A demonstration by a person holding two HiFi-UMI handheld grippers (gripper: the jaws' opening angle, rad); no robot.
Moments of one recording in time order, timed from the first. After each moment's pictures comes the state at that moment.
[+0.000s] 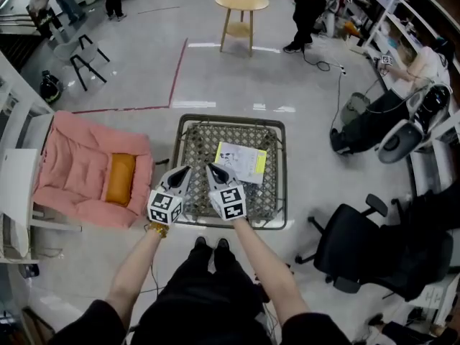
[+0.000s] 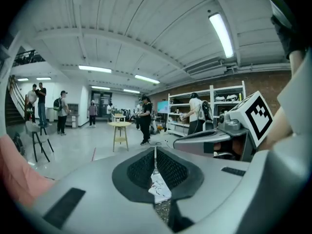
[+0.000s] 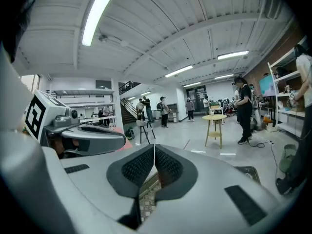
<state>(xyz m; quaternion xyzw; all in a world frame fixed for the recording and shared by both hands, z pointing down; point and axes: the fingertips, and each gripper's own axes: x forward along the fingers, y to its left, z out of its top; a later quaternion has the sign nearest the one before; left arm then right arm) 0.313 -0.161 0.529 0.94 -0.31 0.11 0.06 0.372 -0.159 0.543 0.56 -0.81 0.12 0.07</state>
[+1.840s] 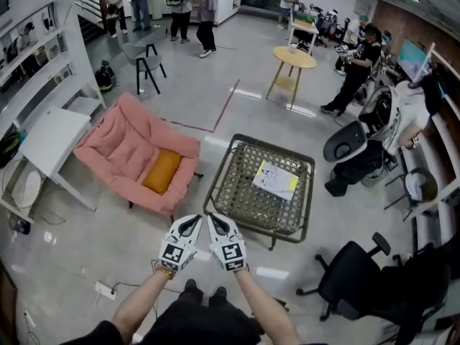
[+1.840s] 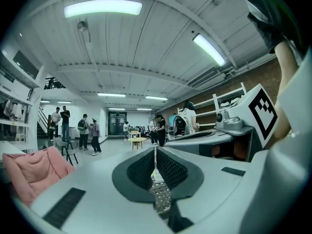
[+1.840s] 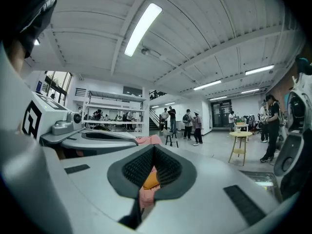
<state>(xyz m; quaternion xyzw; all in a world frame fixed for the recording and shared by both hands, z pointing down) 0.083 0.130 0.481 0.91 -0.42 0.03 -0.01 0.111 0.120 0.486 0.46 -0.88 0.02 0.05</state>
